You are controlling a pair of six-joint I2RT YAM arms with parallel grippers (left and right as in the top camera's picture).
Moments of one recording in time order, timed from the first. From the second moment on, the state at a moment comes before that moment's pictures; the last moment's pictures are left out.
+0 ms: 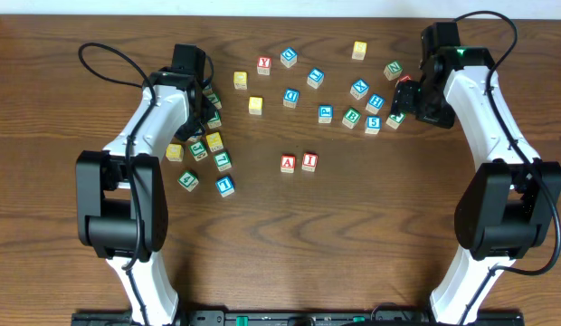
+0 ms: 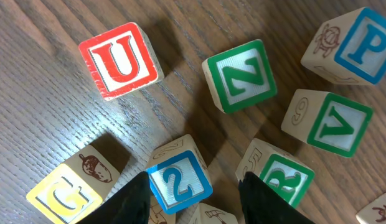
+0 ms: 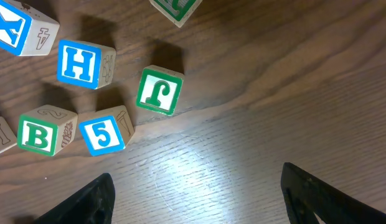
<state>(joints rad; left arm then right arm) -0.11 2.02 1.48 -0.78 -0.17 -0.88 0.04 2.02 1.72 -1.09 0.06 0.35</state>
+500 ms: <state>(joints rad) -0.11 2.05 1.48 -0.76 -0.18 -0.88 0.04 2.02 1.72 -1.09 0.06 0.35</state>
